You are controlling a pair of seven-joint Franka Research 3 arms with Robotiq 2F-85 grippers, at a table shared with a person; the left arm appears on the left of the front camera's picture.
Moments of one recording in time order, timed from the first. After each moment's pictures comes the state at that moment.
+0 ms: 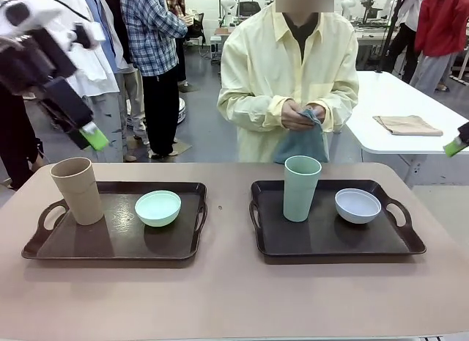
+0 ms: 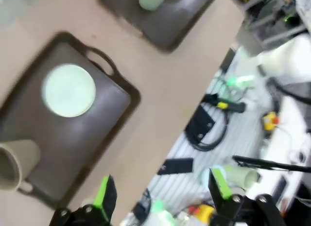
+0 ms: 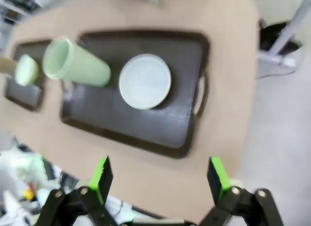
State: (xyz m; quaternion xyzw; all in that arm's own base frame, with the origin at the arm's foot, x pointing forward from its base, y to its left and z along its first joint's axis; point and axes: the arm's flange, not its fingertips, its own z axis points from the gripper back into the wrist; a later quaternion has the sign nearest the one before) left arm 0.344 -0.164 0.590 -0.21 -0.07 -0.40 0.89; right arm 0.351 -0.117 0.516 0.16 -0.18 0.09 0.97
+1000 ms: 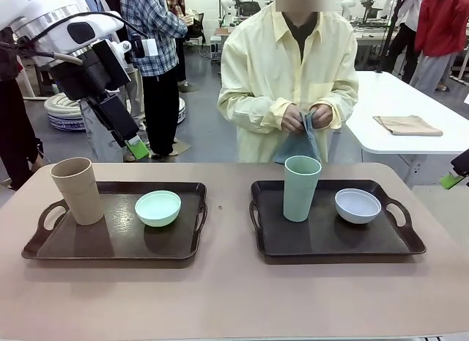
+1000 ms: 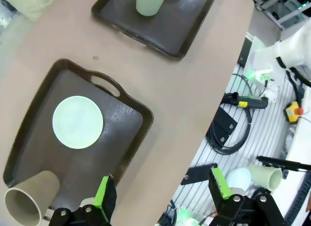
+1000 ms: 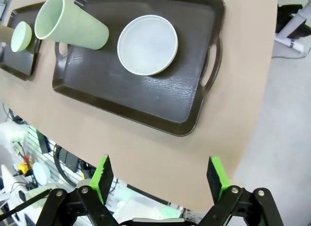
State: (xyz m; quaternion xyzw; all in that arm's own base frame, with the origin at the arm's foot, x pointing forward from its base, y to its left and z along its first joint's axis) left arm 0.357 -0.212 0.582 -0.17 -0.09 -0.46 0.87; right arm 0.344 -0.117 0.487 0.16 -0.12 0.12 0.97
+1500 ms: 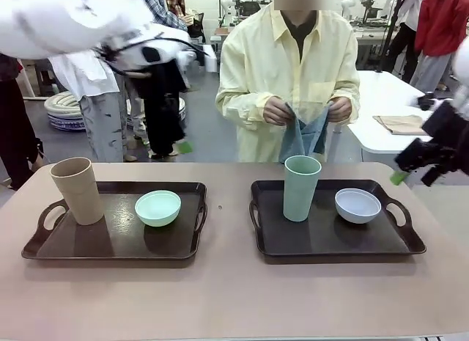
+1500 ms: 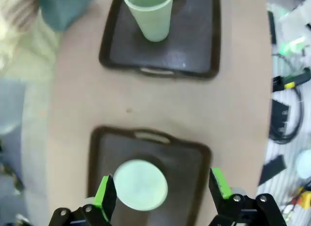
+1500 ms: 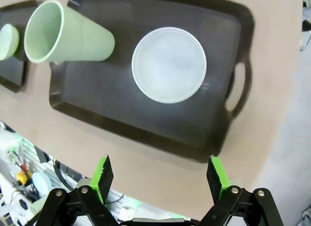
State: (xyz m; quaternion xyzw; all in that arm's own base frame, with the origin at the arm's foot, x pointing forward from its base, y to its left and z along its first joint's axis) left arm 0.430 -0.314 0.557 -0.07 -0.15 -0.63 0.76; right arm 0.401 -0.024 0.473 0.12 -0.07 0.12 0.98
